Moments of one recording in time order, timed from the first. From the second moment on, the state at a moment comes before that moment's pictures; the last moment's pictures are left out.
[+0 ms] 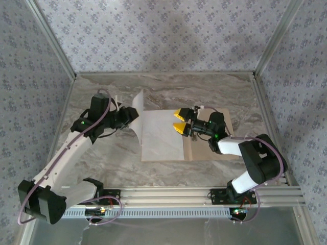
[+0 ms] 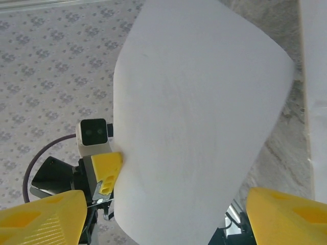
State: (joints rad) left arm -0.40 1.11 1.02 -0.54 0.43 -0.92; right arm 0.39 1.52 0.49 1.06 -0.80 1.65
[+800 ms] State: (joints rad) left arm -0.57 1.25 1.24 -0.45 0.34 -1.00; right arm 0.41 1.52 0.35 1.25 -0.71 1.75
